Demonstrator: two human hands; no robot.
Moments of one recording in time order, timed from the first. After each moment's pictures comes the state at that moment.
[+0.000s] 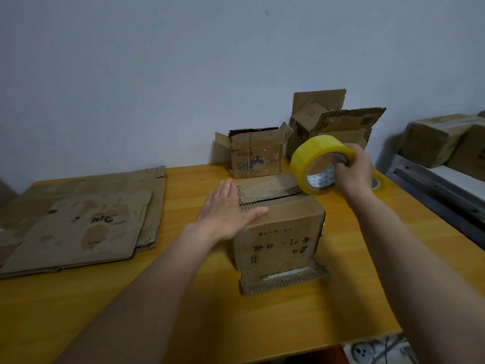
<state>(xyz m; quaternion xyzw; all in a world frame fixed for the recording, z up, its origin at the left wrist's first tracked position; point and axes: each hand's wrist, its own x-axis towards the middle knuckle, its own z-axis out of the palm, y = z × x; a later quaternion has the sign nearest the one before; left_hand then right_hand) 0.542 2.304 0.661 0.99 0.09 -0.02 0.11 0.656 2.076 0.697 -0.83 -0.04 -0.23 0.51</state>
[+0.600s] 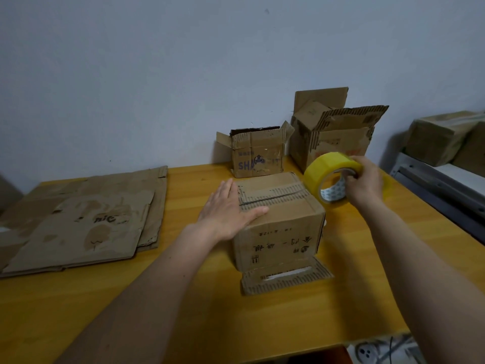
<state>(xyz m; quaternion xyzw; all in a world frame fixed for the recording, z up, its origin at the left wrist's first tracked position) 0.540 2.302 0.661 0.99 0.09 -0.02 0.12 0.666 2.051 0.669 -0.87 -0.02 -0.20 0.46</state>
